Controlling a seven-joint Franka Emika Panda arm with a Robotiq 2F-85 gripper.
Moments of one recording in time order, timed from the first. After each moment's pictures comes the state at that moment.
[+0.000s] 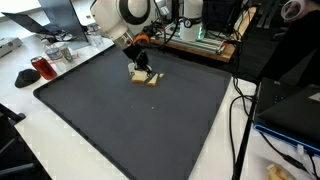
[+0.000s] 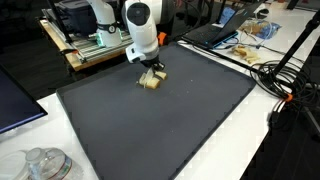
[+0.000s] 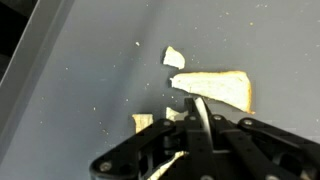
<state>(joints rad) -0.05 0.44 -0.09 -2.16 0.45 2.24 0.69</state>
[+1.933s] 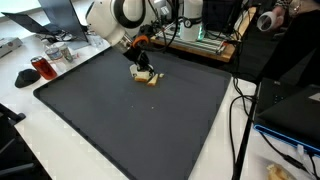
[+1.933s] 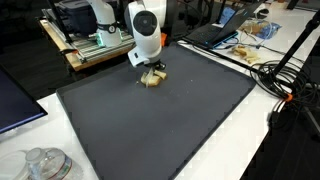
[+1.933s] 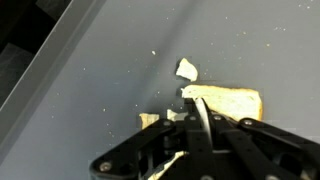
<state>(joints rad) -0.05 0.50 -0.10 -2.06 0.41 2.07 0.63</state>
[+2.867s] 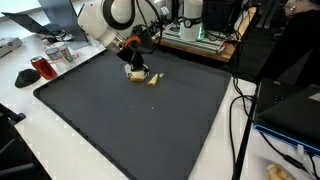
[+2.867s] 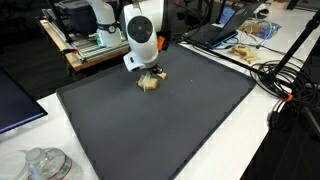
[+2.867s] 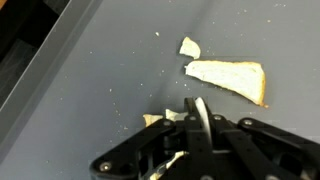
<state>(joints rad) -0.07 0.55 -0.13 -1.97 0.40 1.99 0.63</state>
